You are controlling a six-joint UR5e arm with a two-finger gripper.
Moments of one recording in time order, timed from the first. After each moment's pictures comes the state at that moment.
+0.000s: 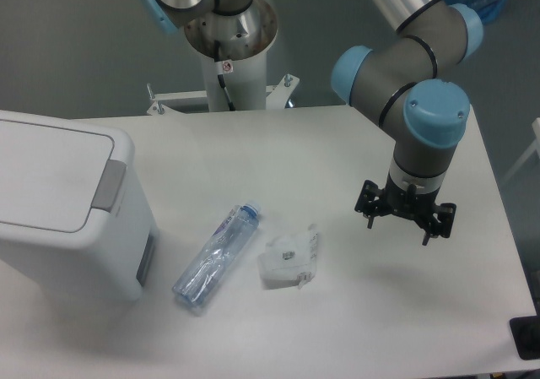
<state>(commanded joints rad) 2.66 -2.03 -1.46 -1.08 1.52 1.04</state>
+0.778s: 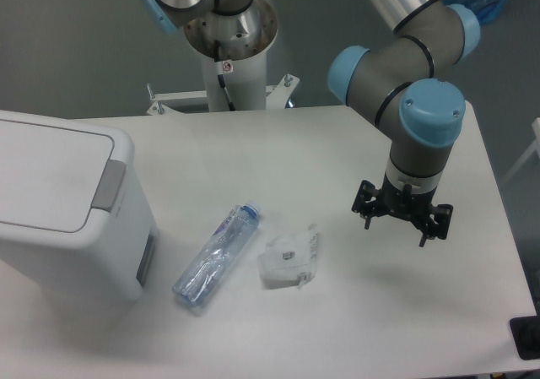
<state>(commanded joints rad) 2.65 -2.02 -1.48 -1.06 1.45 1.01</state>
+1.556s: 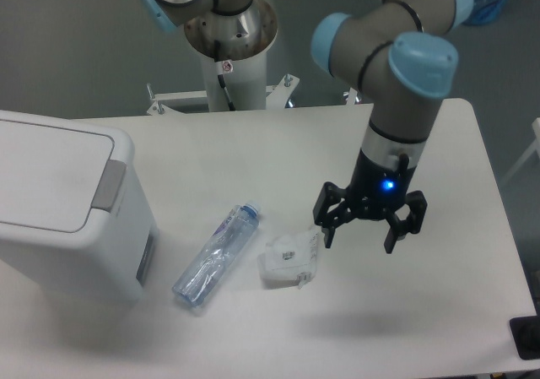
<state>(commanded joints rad) 2.57 -1.86 -1.46 -0.98 1.16 0.41</state>
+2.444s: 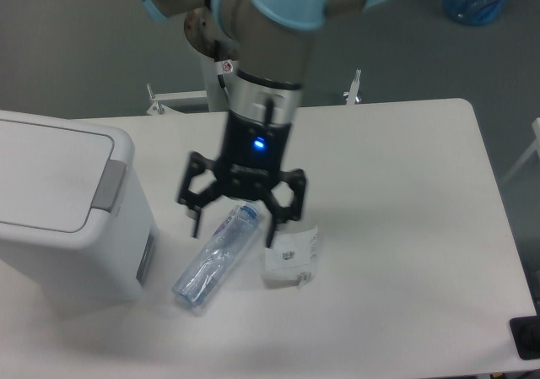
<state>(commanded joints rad) 2.32 -1.73 -1.54 -0.87 1.12 0.25</state>
